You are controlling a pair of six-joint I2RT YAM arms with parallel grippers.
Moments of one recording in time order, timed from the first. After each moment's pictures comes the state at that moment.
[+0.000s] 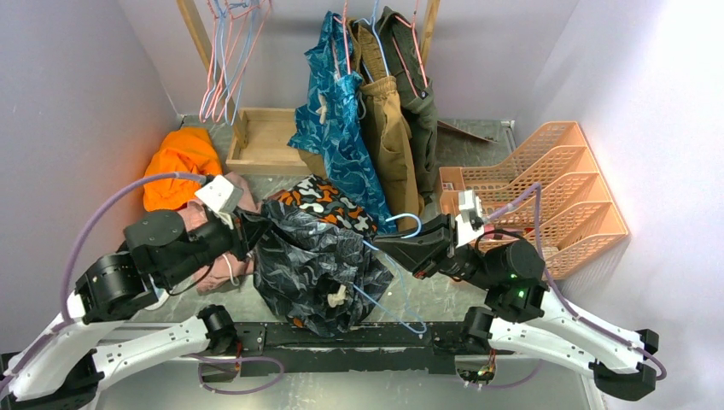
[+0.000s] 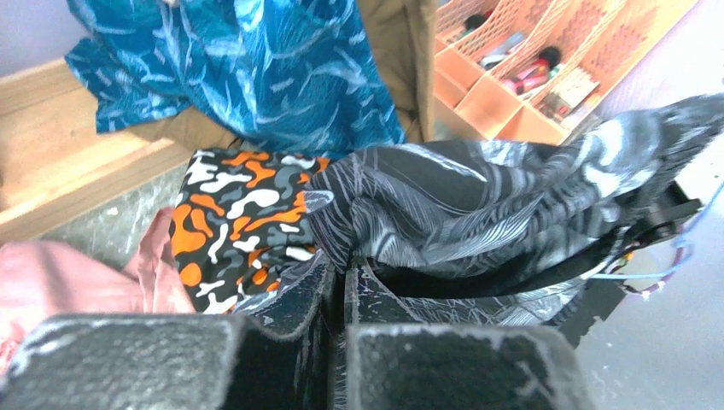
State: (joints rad) left arm -0.99 0.62 1.15 -0.75 -0.25 -0.20; right arm 1.10 0.54 0.68 0.26 -0.16 0.36
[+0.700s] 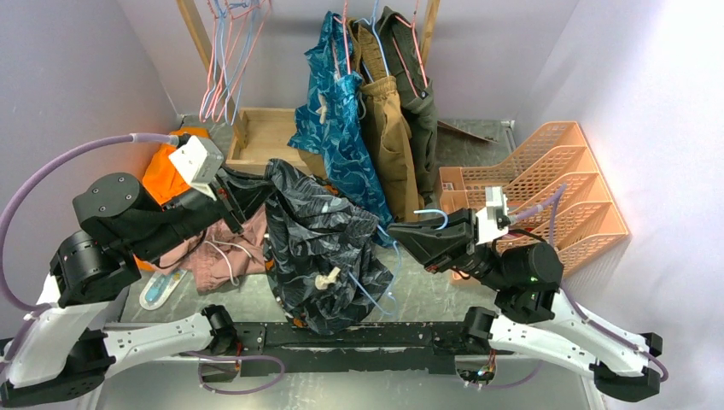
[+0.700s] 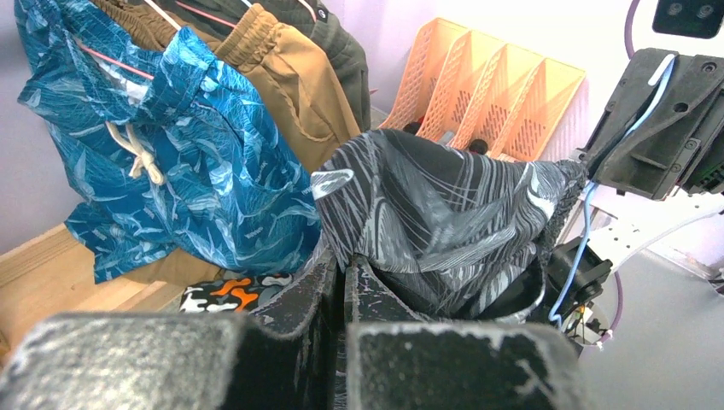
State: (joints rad) left arm -0.98 0.84 1.54 -0.68 -0.10 -0.09; right arm 1.10 0.53 0.74 0.31 -0.12 0.33
